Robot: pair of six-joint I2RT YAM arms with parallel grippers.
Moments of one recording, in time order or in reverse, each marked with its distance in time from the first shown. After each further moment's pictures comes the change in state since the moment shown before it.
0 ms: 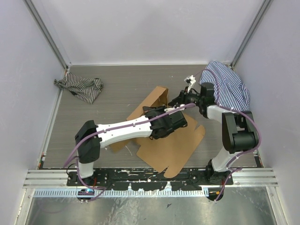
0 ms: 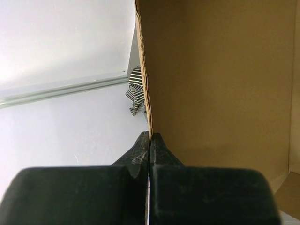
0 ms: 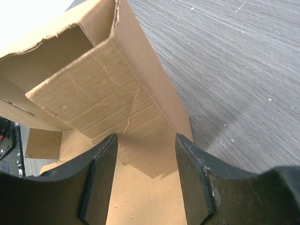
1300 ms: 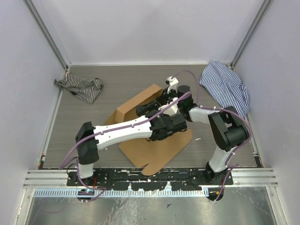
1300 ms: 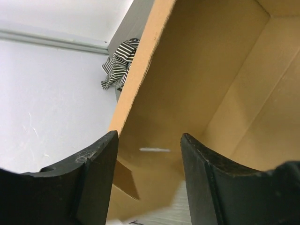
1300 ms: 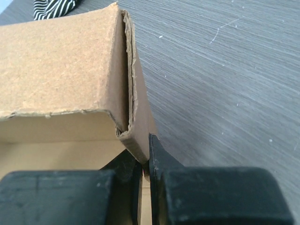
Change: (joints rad) left arm -0.037 -0.001 0.098 -0.282 -0.052 -0.512; right arm 0.292 0.100 0.056 0.163 0.531 0.016
